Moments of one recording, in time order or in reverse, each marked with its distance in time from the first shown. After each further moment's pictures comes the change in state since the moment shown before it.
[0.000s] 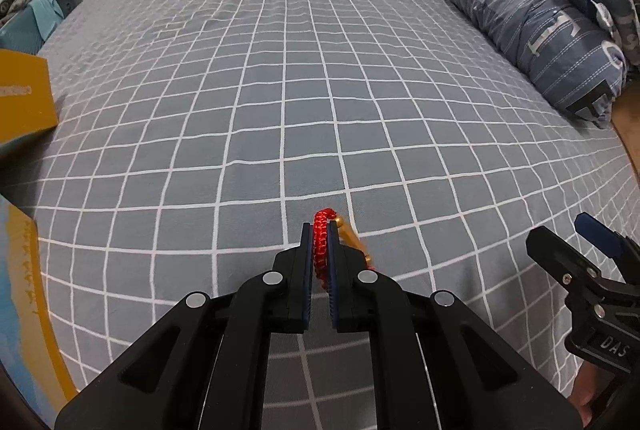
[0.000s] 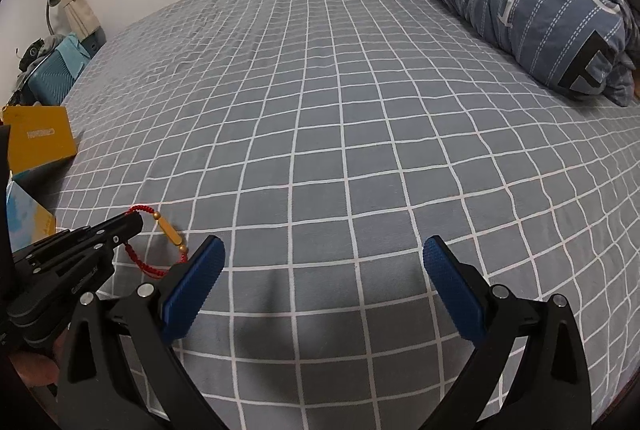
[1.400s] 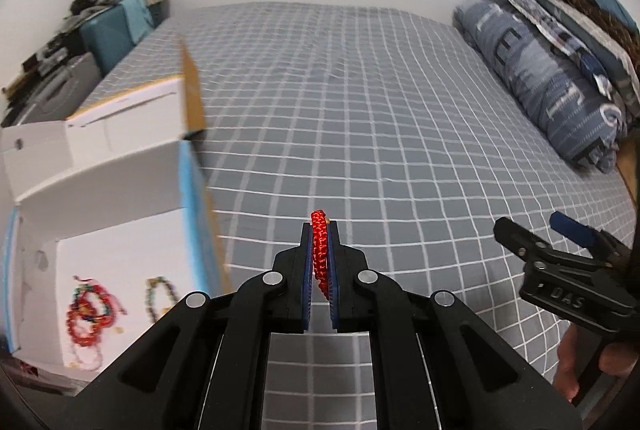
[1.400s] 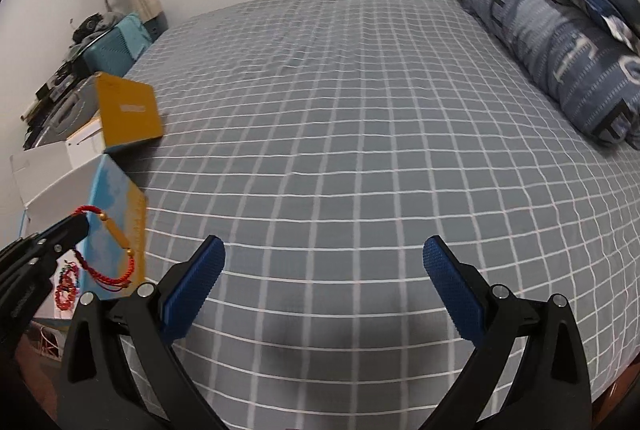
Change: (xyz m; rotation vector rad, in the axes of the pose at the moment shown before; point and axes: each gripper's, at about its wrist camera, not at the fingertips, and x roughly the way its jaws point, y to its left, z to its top) left arm -0.191 0.127 -0.047 -0.126 -0.157 0.135; right arm -0.091 0.157 -0.014 -0.120 -0.031 0.106
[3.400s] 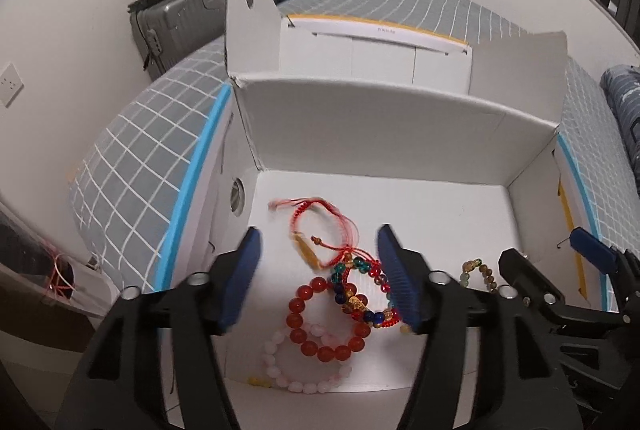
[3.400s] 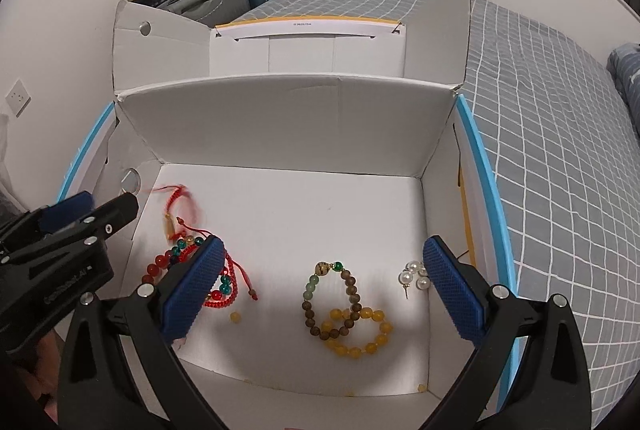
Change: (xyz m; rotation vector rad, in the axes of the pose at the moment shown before) left arm -0.011 0.298 -0.066 -0.320 0.067 0.305; right arm 0.059 0.346 -0.048 -0.364 0.067 0.207
